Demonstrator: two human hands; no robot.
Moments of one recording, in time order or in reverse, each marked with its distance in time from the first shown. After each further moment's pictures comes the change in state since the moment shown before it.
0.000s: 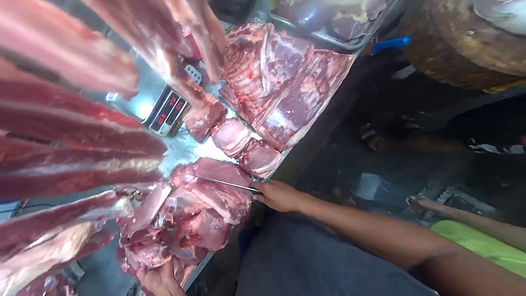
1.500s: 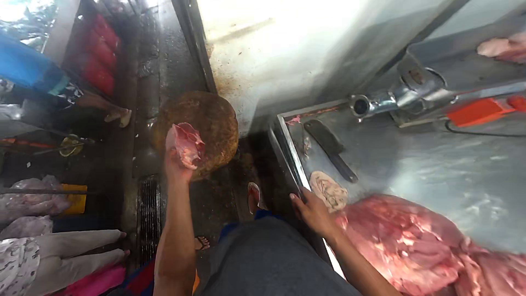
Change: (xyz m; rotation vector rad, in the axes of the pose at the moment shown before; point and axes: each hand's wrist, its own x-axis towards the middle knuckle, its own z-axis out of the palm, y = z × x) left_hand -0.309 0.262 -0.639 -0.686 1.225 0.750; right_hand 0.058 -0.440 0.634 -0.691 -0.858 -0.692
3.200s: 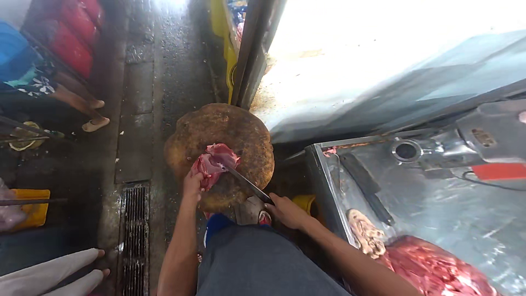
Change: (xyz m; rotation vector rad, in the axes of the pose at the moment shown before) left_hand 0.202 0.003 -0.135 0.609 0.061 -0.368; right_hand 0.172 -0.179 0.166 -0.666 -0.515 0.133
